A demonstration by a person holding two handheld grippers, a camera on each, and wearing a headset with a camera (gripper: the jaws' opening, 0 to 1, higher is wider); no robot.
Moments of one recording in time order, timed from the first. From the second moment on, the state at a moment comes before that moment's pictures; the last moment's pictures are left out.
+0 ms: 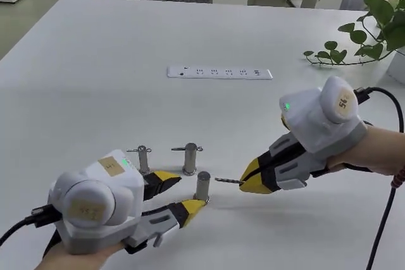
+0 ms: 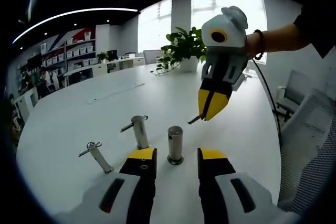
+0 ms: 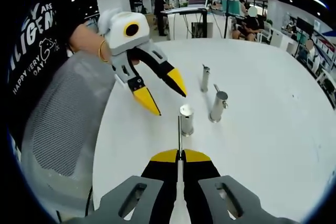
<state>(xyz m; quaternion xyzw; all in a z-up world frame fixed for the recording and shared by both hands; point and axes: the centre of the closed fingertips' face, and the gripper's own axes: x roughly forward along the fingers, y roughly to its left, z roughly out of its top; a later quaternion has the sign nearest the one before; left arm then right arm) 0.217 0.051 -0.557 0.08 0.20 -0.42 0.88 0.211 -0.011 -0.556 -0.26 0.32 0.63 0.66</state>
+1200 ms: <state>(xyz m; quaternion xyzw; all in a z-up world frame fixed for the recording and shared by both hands) 0.237 0.031 -0.588 0.08 0.23 -0.41 0.88 0.219 -0.002 -0.566 -0.26 0.32 0.64 0.65</state>
